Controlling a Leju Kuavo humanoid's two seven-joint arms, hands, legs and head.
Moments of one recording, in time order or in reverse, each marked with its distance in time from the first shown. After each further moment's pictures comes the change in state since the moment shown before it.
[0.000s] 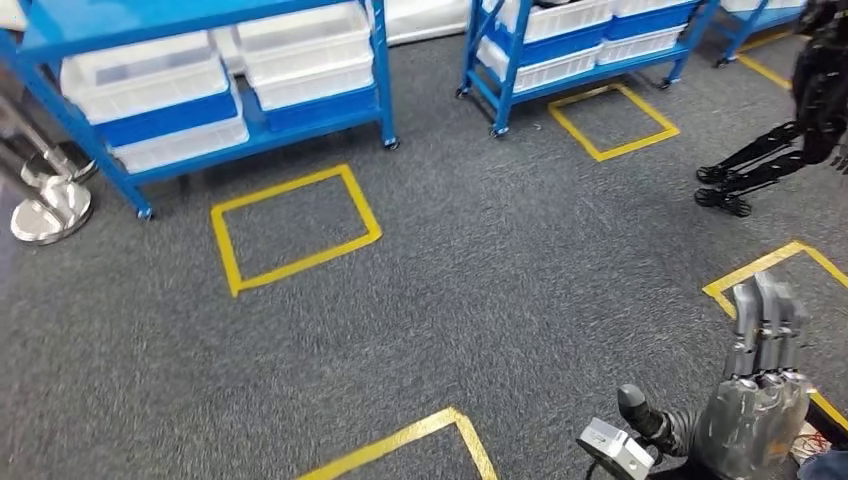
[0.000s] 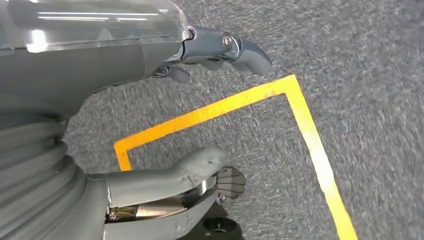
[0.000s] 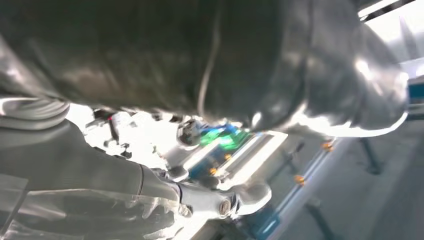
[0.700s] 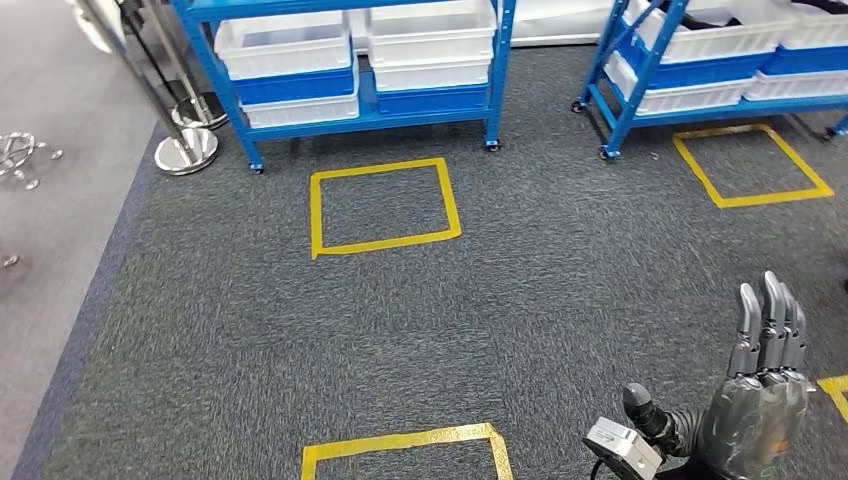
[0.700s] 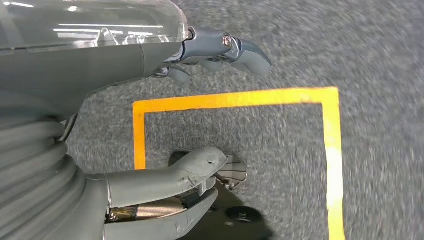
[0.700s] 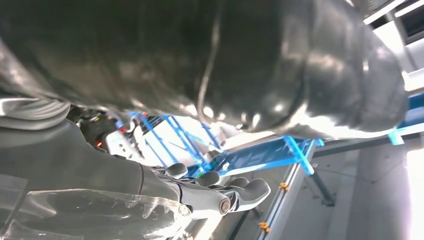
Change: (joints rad) left arm 0.001 0.000 0.005 0.000 0.001 0.002 0.003; right arm 0.011 0.006 -0.001 0.000 -0.032 0.000 -0.008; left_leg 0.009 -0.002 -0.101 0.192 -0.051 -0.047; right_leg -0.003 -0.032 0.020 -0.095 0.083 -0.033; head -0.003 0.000
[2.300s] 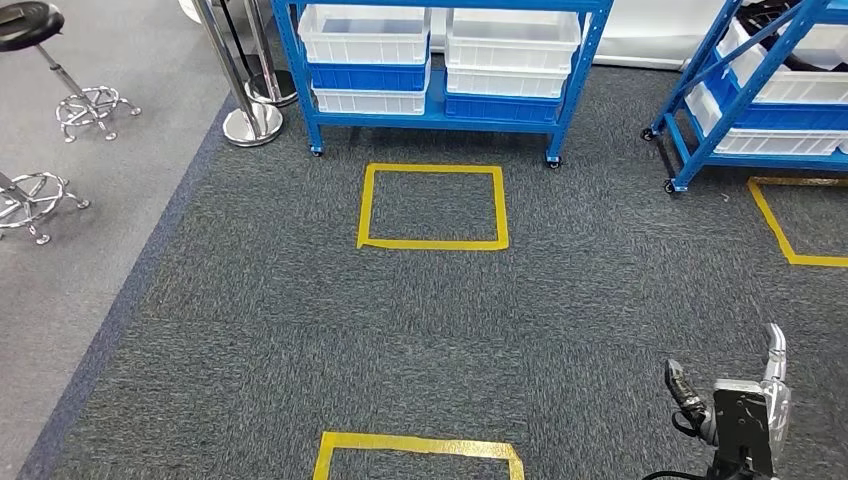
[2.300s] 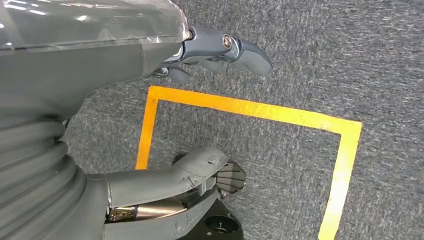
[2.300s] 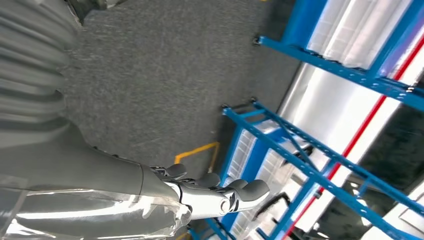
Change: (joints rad) left arm -0.003 0.009 0.036 0.000 0.024 -0.020 0.033; right arm -0.130 0.097 -0.413 0.452 -0.708 0.407 -0.136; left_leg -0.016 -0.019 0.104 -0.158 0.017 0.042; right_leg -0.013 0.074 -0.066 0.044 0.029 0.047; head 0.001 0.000
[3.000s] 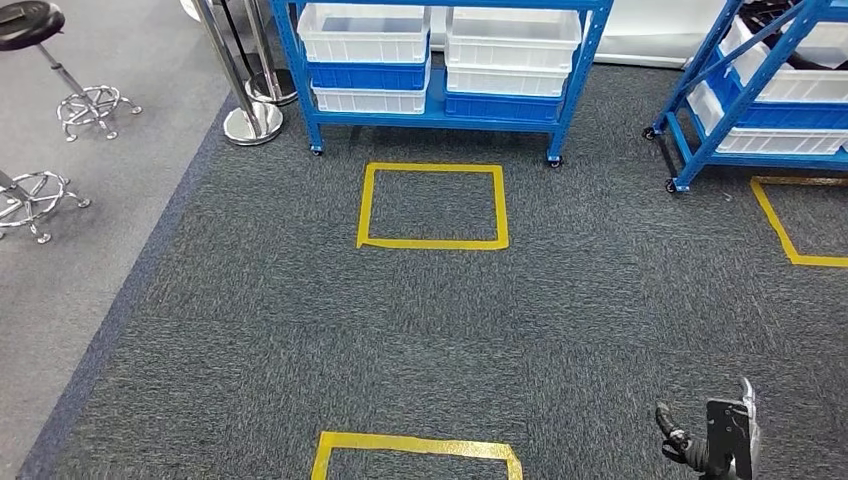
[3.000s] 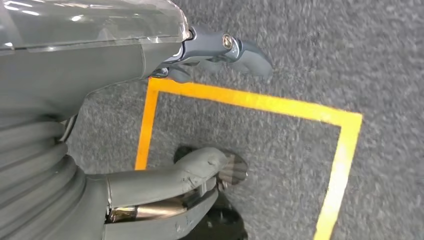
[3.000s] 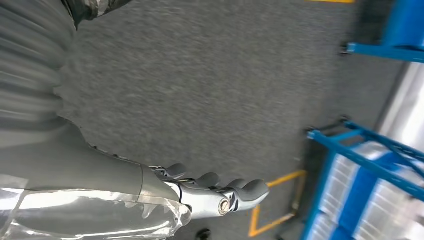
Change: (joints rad) left arm -0.003 0.007 0.021 0.000 0.013 -0.026 0.013; right arm -0.138 0.014 -0.217 0.474 0.004 0.077 -0.079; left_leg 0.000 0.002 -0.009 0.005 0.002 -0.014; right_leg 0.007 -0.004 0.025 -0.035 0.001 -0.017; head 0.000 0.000
